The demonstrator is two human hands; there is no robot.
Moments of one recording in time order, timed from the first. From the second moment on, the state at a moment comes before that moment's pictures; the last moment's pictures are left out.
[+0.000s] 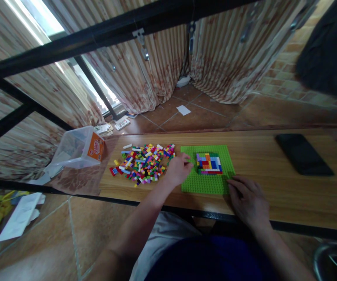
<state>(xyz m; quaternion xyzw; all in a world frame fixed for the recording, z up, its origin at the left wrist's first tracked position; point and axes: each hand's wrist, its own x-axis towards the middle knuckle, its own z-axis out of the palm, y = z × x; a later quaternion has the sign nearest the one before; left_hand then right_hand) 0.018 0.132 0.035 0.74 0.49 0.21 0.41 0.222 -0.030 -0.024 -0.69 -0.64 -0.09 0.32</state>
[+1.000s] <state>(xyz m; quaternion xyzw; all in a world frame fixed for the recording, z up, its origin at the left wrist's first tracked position) 0.042 0.144 0.012 0.64 0.49 0.21 0.56 0.219 -0.030 -0.021 -0.70 -0.63 -0.07 0.33</state>
